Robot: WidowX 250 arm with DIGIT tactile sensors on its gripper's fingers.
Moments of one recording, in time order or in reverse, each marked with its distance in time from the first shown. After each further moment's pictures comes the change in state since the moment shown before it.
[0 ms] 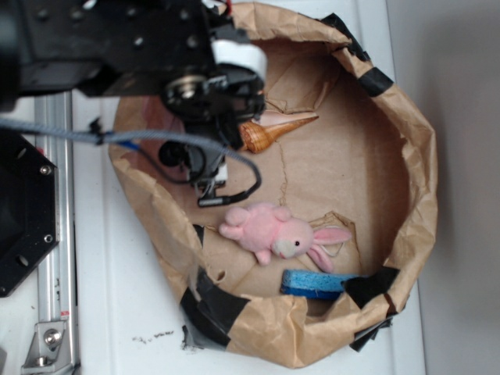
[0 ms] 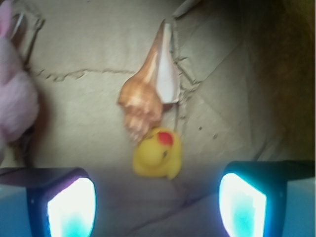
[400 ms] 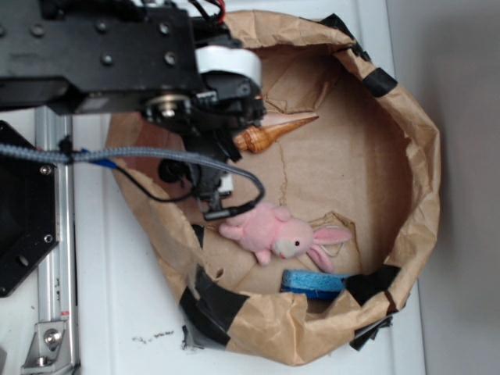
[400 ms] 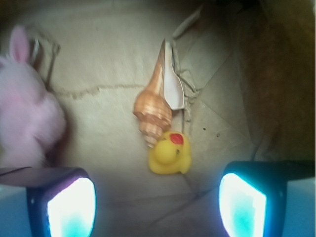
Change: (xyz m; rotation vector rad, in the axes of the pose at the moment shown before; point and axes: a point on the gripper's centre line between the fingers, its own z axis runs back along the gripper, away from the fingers) arm -0.006 -0.012 0.014 0.009 -0.053 0.041
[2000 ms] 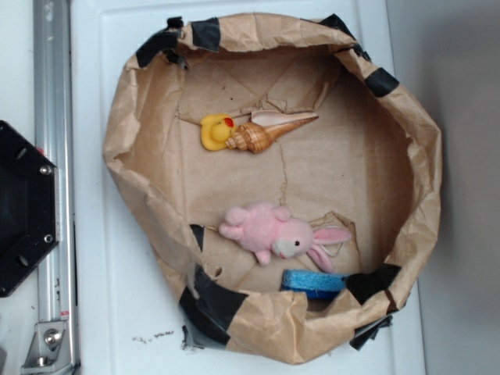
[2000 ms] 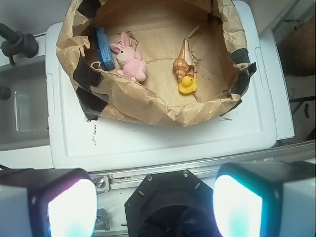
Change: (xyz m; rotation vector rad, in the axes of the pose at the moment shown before) arm -0.086 -0.041 0.175 -0.084 -0.011 0.018
